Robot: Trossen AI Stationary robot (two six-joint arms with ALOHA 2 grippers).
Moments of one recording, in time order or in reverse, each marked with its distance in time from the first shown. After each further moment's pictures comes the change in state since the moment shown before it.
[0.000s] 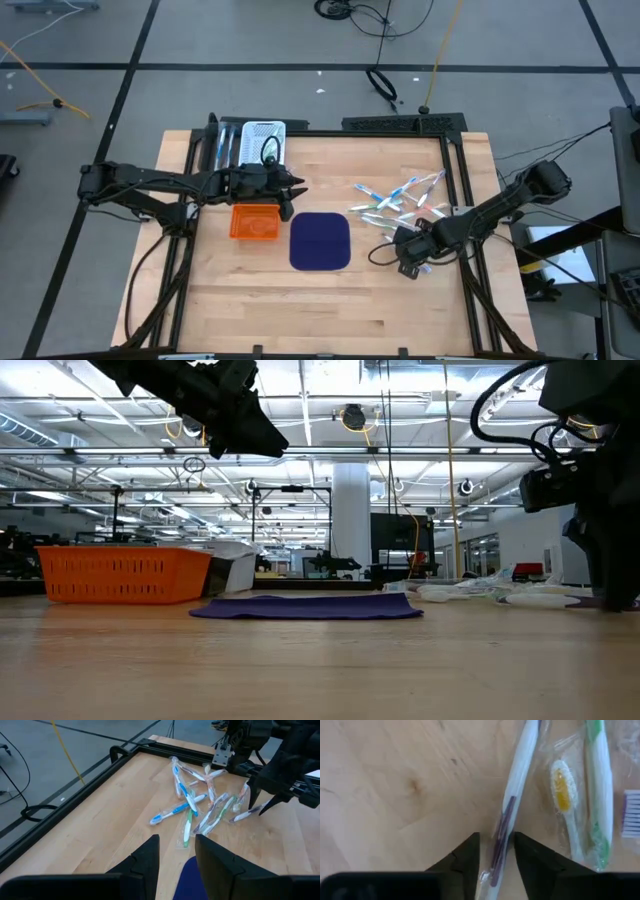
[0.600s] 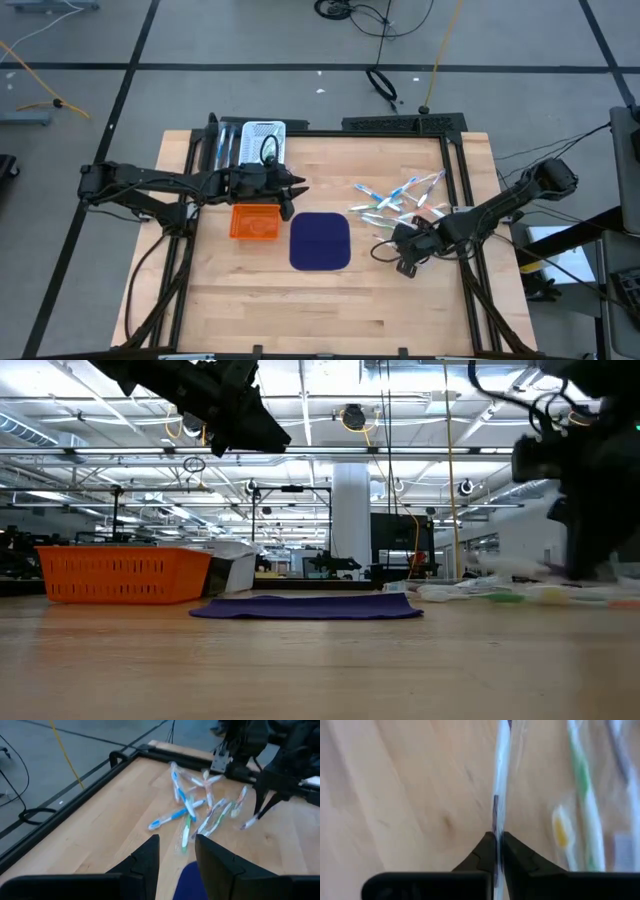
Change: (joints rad) left arm 0.000 0.000 0.000 0.034 0.000 -0.005; right arm 0.000 -0.113 0.000 0.073 0.084 -0.049
